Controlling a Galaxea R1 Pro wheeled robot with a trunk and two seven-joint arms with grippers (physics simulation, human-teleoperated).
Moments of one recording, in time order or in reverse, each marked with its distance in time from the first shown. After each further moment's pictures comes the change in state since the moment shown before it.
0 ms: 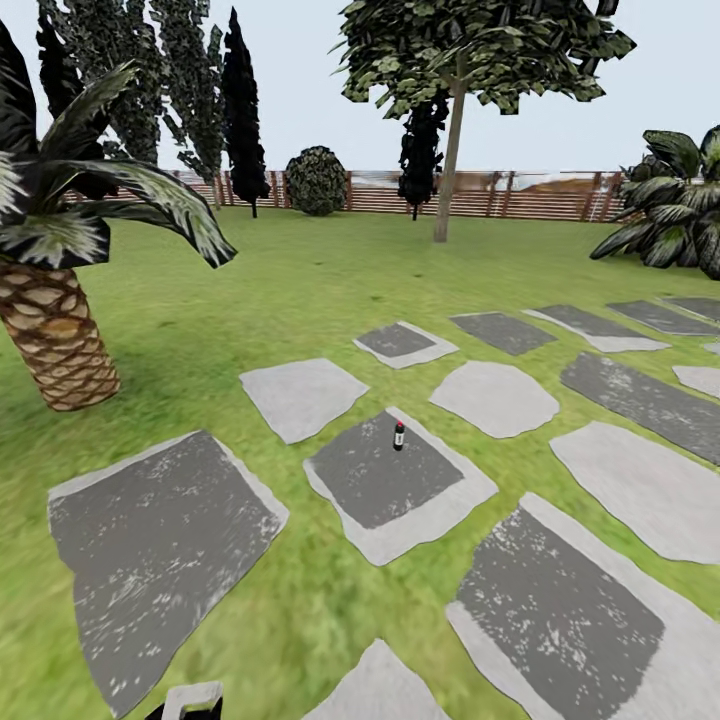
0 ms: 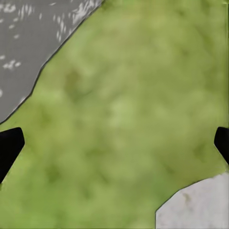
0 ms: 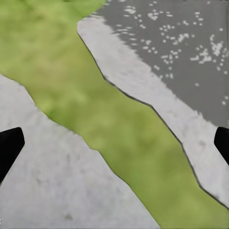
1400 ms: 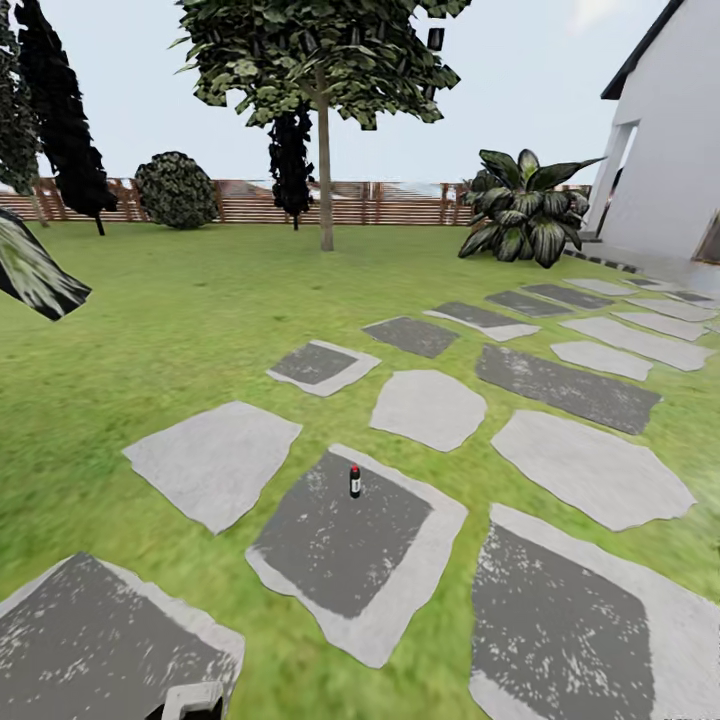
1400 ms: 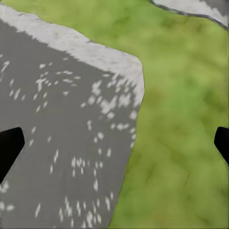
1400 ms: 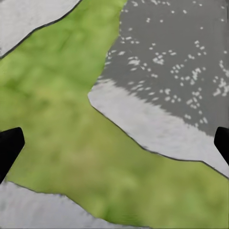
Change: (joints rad) left arm 0.000 0.000 0.000 0.000 0.001 -0.002 -0.002; right arm 0.000 0.000 -0.001 0.000 0.000 0.000 0.000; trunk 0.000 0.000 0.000
